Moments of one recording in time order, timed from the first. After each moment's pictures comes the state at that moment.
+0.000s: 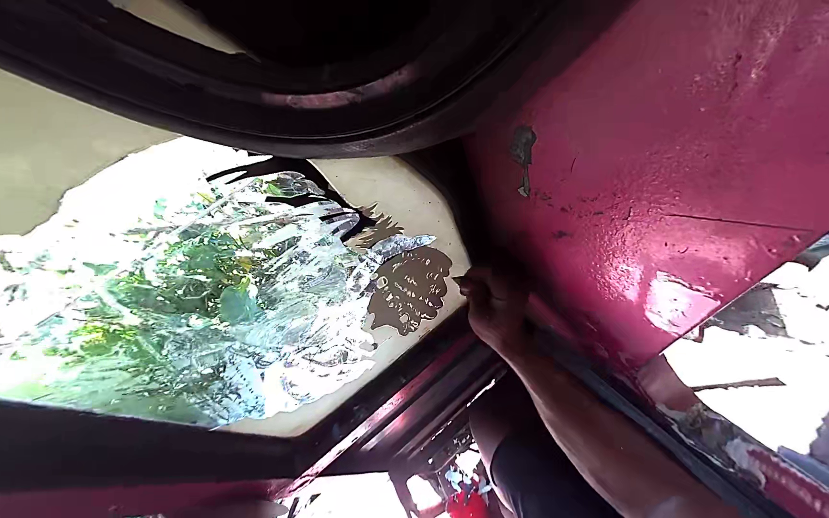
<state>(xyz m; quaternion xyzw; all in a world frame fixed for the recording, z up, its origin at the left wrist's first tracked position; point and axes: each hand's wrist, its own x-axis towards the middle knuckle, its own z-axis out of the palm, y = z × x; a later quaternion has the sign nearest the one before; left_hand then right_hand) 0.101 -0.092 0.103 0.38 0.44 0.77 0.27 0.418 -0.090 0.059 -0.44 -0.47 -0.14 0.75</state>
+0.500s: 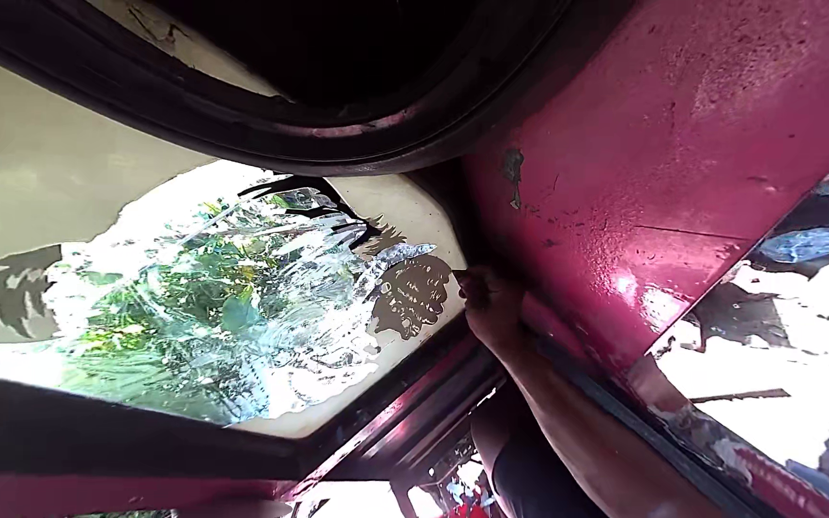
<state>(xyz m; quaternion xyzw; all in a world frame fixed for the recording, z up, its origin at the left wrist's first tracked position) 0.065 -0.068 0.070 0.44 0.36 0.78 0.27 0.410 -0.097 0.075 -0.54 -0.41 -0.06 0.73</state>
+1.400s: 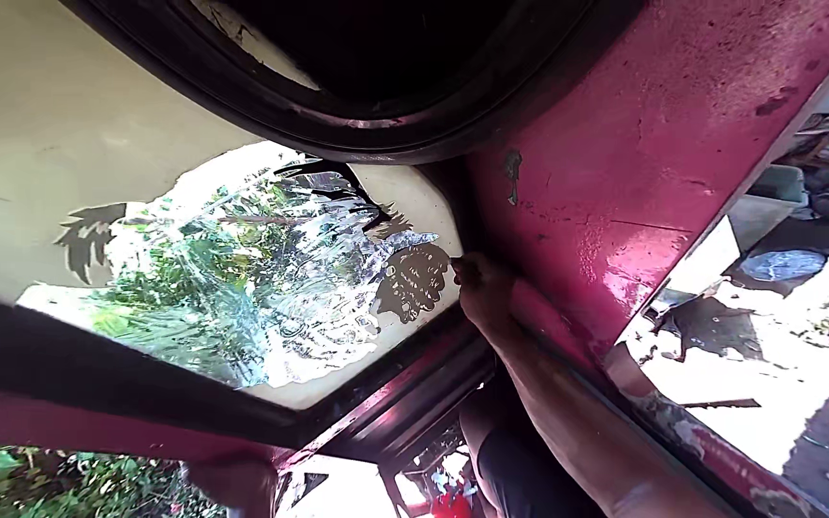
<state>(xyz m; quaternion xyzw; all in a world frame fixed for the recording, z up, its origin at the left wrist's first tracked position) 0.061 -0.068 0.069 0.45 0.37 0.76 0.29 0.409 -0.102 0.093 -0.59 -0.41 -0.04 0.70</state>
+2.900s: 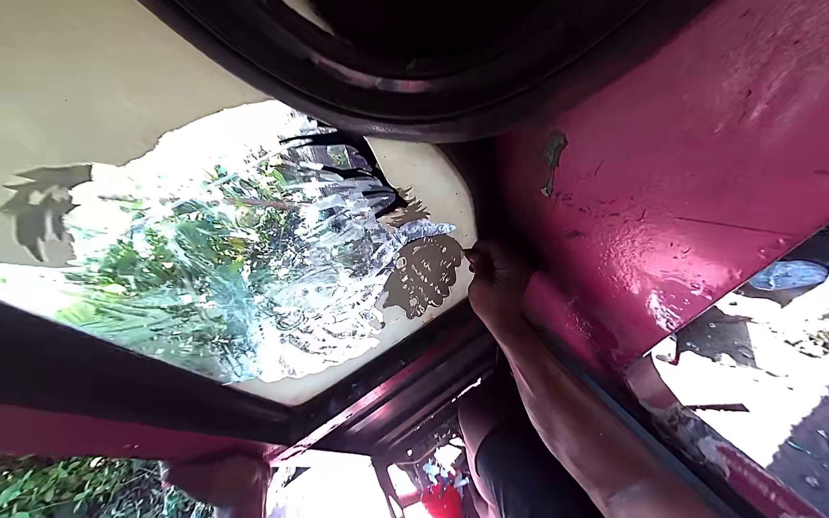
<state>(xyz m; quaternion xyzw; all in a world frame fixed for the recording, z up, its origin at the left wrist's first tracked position) 0.093 -0.085 0.099 0.34 0.43 0.79 0.28 0.409 -0.090 0.095 -0.53 -0.41 -0.15 0.73</state>
